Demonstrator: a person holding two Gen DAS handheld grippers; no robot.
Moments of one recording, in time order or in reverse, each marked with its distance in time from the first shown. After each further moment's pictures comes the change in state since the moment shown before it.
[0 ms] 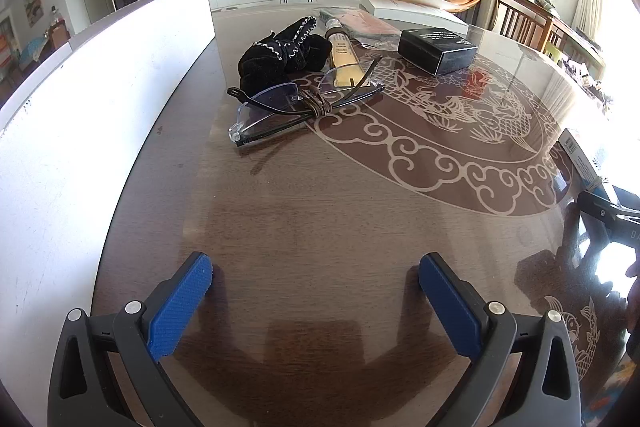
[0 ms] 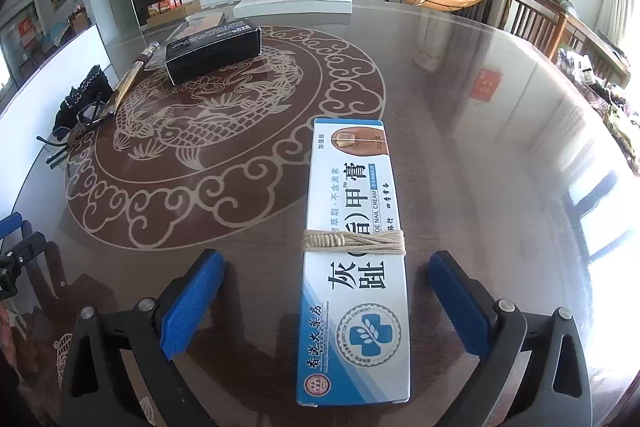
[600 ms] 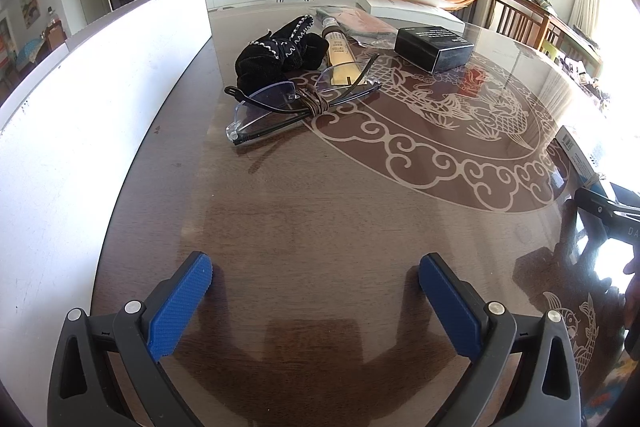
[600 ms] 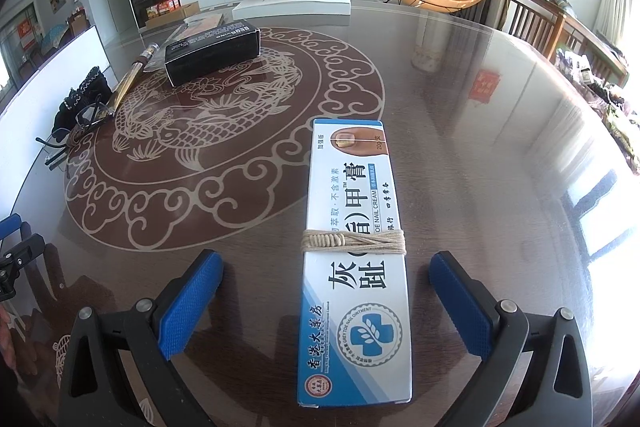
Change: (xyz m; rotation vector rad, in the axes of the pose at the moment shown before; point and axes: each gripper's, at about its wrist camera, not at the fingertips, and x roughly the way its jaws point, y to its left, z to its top) left arm 0.000 0.000 0.000 0.020 0.008 -0.022; right arm 0.000 0.001 -0.001 0.001 -0.007 -0.004
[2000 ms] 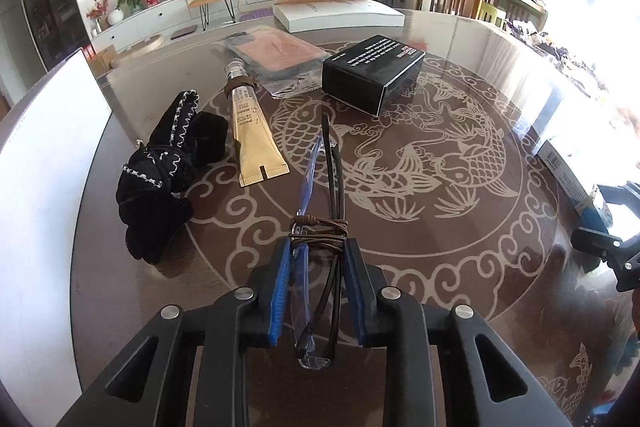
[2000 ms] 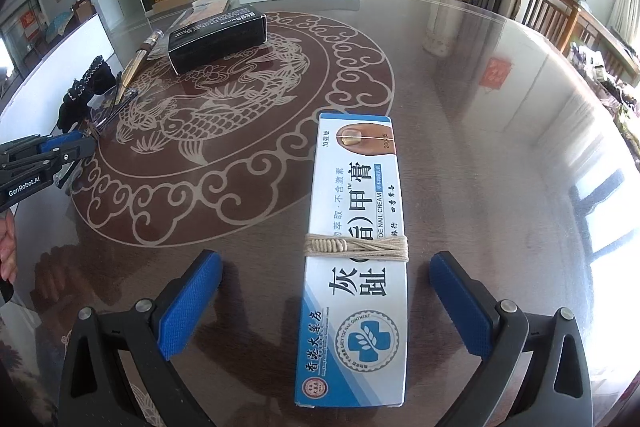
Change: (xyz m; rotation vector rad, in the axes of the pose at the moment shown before) left arm 0.040 -0.034 0.075 0.213 -0.010 -0.138; right arm 0.004 -0.004 0.014 -0.024 0.103 0.072
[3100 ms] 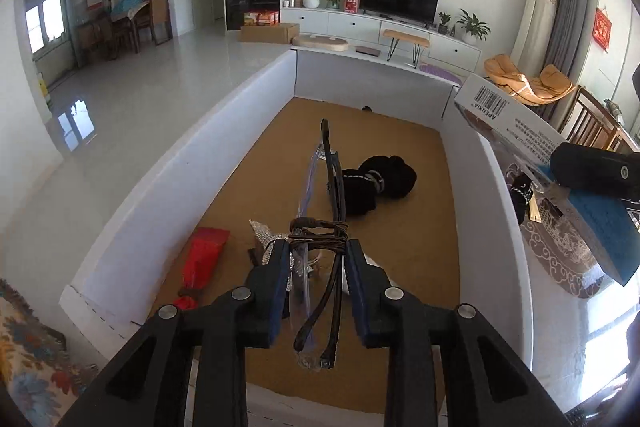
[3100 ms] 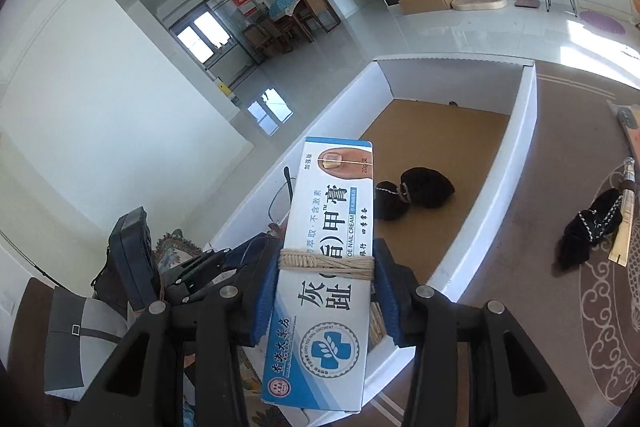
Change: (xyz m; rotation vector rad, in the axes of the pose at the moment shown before) left arm -0.224 0.266 -0.152 -0.534 -0.094 0.371; right arm -0.091 0.434 0.107 -0.295 0.001 0.796
